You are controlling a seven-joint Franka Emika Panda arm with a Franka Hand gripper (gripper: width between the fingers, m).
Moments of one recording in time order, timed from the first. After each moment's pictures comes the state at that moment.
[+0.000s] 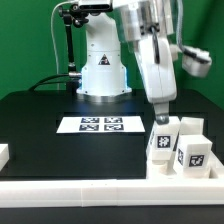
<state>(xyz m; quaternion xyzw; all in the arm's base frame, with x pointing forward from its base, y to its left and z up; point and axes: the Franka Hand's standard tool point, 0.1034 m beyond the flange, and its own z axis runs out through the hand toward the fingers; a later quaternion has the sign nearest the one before) 0.616 0.050 0.110 -0.67 0.74 0.04 0.08</state>
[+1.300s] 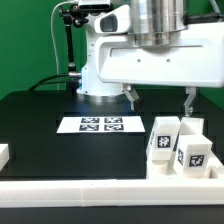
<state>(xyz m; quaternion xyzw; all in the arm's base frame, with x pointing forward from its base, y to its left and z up) 0.621 0.055 0.117 -0.98 0.21 0.00 0.03</state>
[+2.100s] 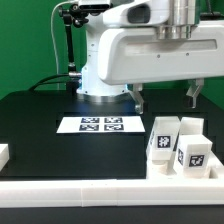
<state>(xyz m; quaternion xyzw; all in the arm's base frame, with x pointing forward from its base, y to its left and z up) 0.627 0.058 0.122 -0.98 -0.18 -0.03 -0.01</state>
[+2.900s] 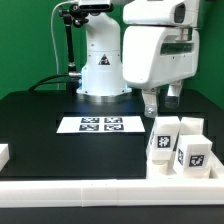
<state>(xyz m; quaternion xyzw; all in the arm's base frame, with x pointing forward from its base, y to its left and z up) 0.622 0.055 0.115 -0.84 -0.54 -0.01 -0.05</state>
